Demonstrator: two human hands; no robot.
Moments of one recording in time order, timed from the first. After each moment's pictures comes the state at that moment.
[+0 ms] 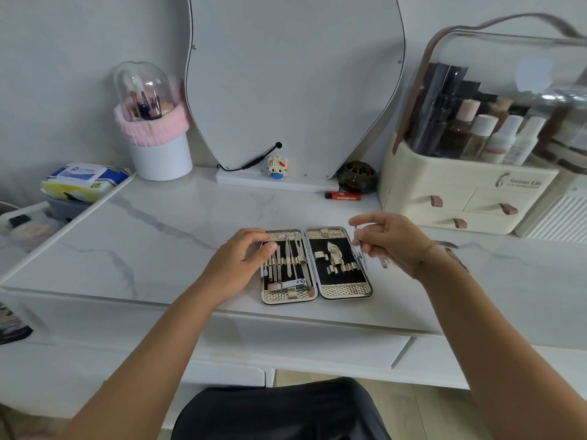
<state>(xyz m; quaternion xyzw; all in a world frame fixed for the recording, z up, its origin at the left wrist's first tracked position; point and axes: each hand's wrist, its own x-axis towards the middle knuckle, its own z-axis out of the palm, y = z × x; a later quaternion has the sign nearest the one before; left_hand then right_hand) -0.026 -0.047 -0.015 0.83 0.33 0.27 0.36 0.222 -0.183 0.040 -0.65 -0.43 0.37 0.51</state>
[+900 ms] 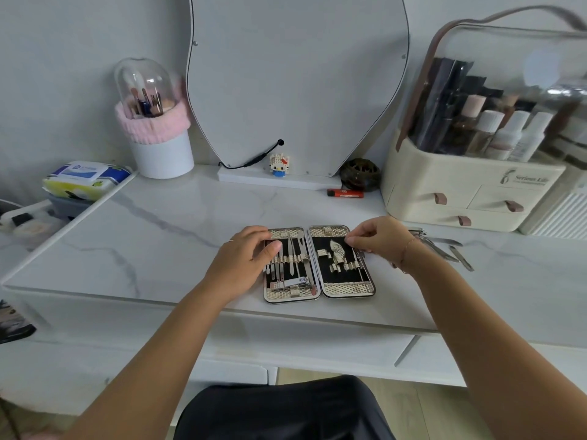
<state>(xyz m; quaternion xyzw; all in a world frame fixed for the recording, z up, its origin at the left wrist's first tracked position) -0.021 -0.044 -0.018 0.86 0.34 0.24 0.28 0.226 -0.159 0.022 -0.78 -0.50 0.20 0.32</state>
